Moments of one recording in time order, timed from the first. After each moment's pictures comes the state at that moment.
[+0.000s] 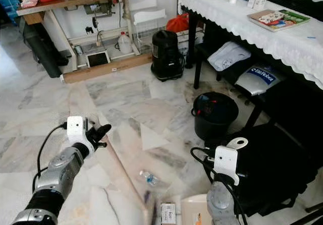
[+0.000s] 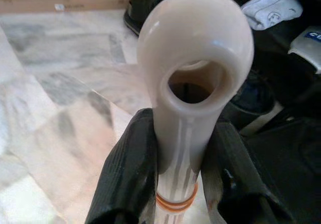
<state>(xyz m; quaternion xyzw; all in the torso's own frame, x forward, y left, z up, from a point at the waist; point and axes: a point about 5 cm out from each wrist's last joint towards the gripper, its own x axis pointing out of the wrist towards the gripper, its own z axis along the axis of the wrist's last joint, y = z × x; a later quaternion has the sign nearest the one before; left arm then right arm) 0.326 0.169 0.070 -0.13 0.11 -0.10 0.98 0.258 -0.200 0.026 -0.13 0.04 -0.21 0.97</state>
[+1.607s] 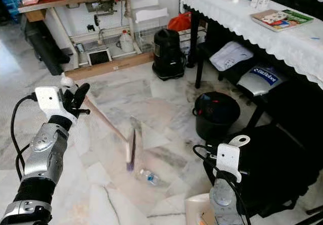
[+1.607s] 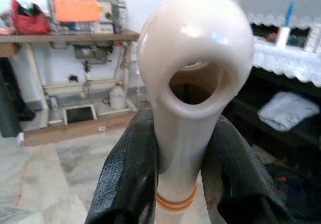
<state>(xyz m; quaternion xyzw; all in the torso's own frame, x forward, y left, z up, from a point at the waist) 0.333 0.188 0.153 -0.03 -0.12 -0.06 0.99 0.265 -0.207 0.032 -0.11 0.03 -0.22 0.97</state>
